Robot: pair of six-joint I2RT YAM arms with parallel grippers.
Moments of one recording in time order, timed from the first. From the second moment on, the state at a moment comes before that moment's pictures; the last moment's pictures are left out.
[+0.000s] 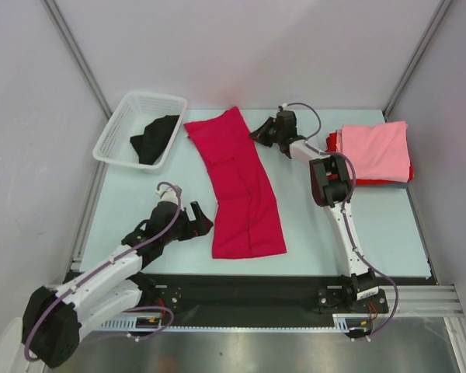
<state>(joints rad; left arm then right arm) -0.51 0.82 0.37 -0.19 -0.04 -0.69 0.32 2.74 2.22 0.09 -0.37 0.90</state>
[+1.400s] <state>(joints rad) -0.77 1.04 0.12 0.28 0.09 -0.91 0.30 1.53 0.96 -0.14 -0.12 0.68</state>
